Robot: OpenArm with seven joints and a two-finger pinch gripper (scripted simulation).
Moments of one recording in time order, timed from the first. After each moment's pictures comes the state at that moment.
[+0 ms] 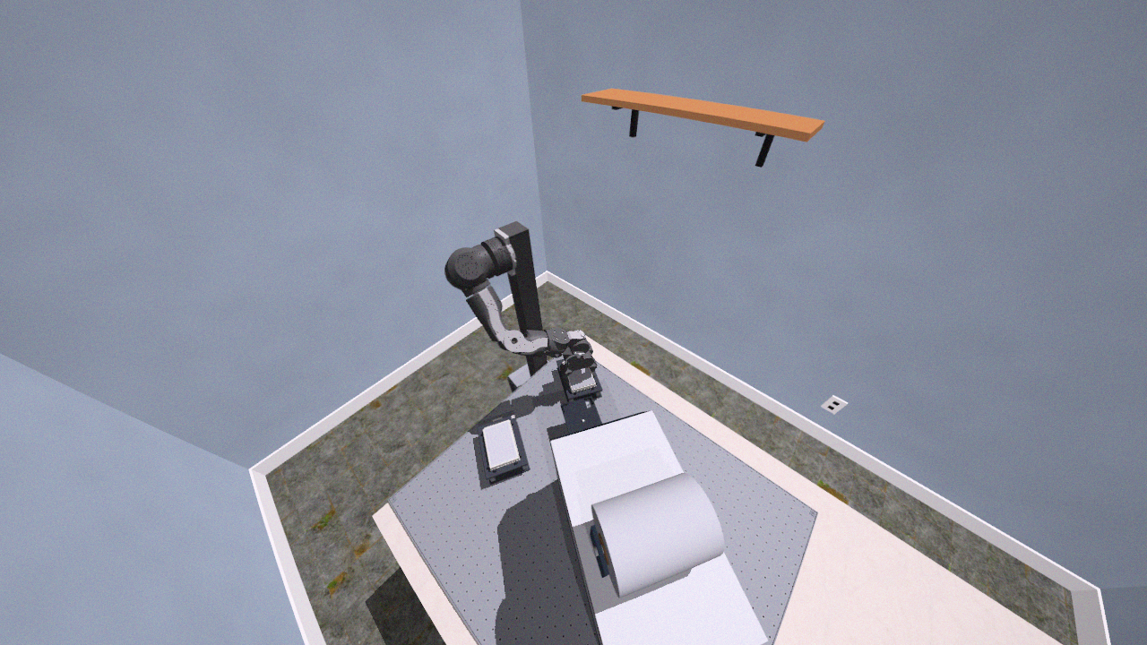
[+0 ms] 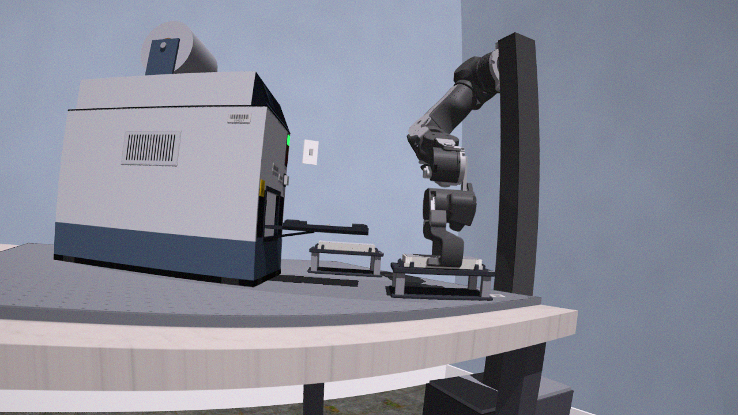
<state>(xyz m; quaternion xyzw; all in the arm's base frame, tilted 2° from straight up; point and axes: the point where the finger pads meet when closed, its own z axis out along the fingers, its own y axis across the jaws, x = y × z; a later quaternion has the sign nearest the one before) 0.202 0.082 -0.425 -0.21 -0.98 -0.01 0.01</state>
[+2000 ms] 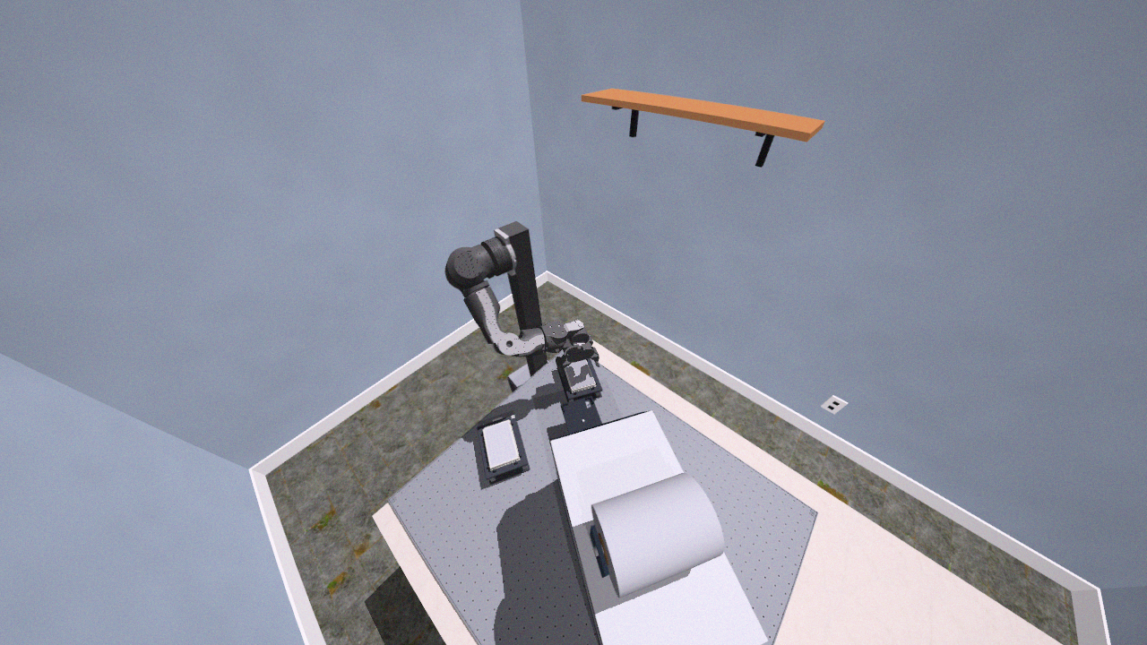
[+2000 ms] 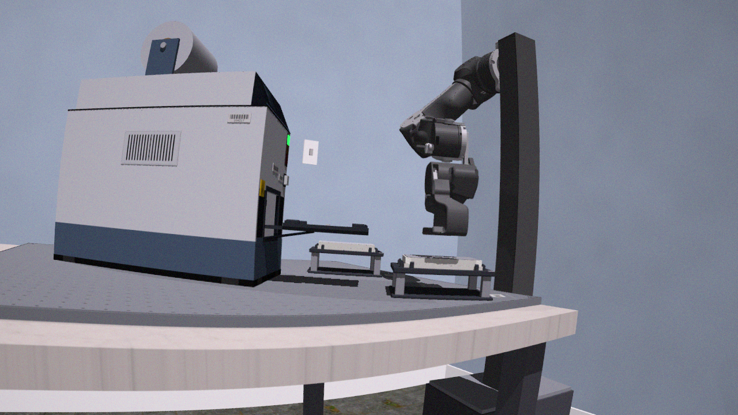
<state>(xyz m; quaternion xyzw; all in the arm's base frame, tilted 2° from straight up) 0.202 0.081 -0.381 -0.20 -0.98 -0.01 0.01</state>
